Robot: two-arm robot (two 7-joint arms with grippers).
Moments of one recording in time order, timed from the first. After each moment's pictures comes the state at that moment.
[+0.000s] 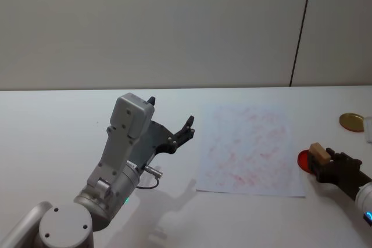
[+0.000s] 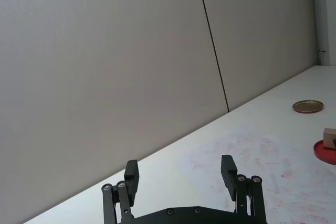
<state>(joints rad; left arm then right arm) -0.24 0.38 0.45 -1.63 -0.20 0.01 -0.01 0.19 0.31 -0.18 -1.38 0.32 0.21 0.16</state>
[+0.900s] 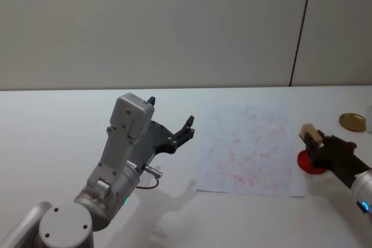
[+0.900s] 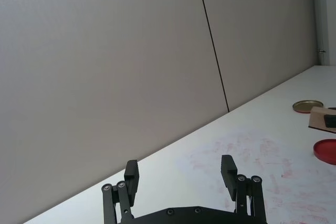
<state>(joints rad) -0.24 0.38 0.45 -1.63 -0.20 0.01 -0.01 0.19 0.30 -0.19 -1.42 0.31 0.11 0.20</state>
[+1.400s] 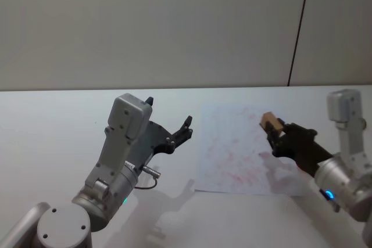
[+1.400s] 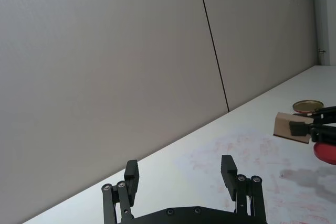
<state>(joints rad) -0.24 0.38 0.45 -1.63 -0.20 0.01 -0.01 0.25 0.22 -0.25 -1.42 0.29 0.12 0.24</state>
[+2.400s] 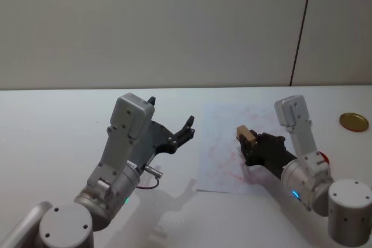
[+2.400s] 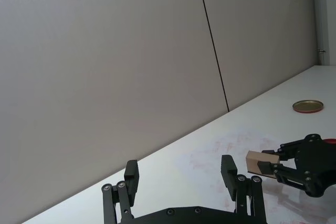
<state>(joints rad) -0.24 0.38 0.45 -1.63 -0.20 0.01 -0.01 0.37 0.12 -0.32 -1.22 0.11 0.15 0.22</state>
